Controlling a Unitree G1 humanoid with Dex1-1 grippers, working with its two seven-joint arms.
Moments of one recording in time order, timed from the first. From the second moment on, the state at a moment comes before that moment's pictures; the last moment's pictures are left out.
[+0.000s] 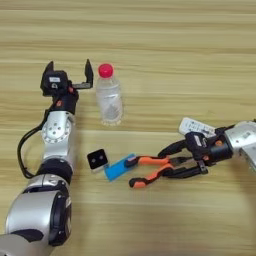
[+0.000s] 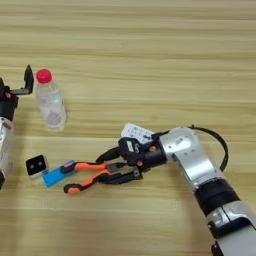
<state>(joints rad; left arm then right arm) -0.58 0.14 0.21 0.98 -0.15 -0.71 -0.13 -0.36 -0.44 0.33 0.36 0.15 -0.21 1.42</state>
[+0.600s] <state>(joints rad) -0.59 0.15 0.21 1.01 -0.15 -0.71 -0.13 -0.24 -0.55 0.18 0.32 0.18 -0.25 1.31</state>
